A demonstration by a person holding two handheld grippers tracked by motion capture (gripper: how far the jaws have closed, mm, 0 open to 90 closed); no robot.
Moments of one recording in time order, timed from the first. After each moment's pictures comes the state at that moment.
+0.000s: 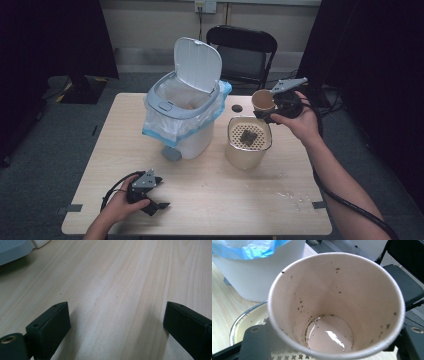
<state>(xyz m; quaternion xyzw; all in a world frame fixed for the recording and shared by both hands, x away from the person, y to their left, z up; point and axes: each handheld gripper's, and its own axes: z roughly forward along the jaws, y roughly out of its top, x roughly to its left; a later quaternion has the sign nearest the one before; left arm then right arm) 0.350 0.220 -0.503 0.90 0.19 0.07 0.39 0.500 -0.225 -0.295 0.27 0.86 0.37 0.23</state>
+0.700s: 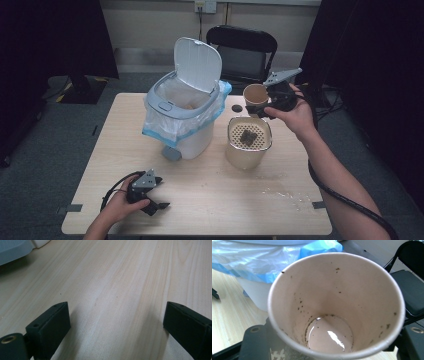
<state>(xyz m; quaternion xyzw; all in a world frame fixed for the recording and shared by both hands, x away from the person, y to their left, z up) 0.350 0.221 -0.502 0.90 0.19 0.07 0.39 0.500 -0.201 -0.271 0.26 0.86 0.39 0.21</state>
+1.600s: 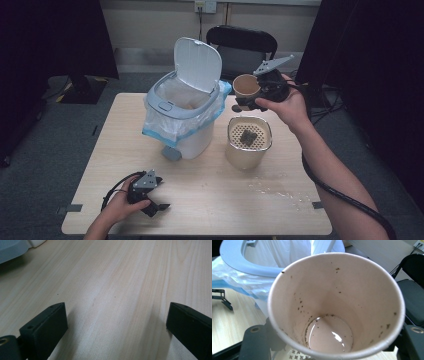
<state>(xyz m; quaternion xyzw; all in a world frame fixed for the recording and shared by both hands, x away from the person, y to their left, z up) 0.350 0.218 -0.503 0.90 0.18 0.07 0.39 0.496 -0.171 -0.237 0.24 0.86 0.40 0.20</state>
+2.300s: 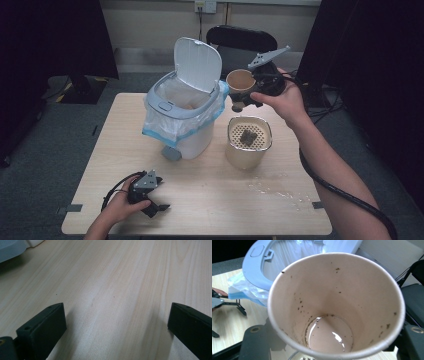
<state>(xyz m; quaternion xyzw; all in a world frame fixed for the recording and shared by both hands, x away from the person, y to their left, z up) 0.349 0.217 -0.503 0.90 0.18 0.07 0.39 0.493 -0.155 -0.217 0.23 0.87 0.41 0.18</state>
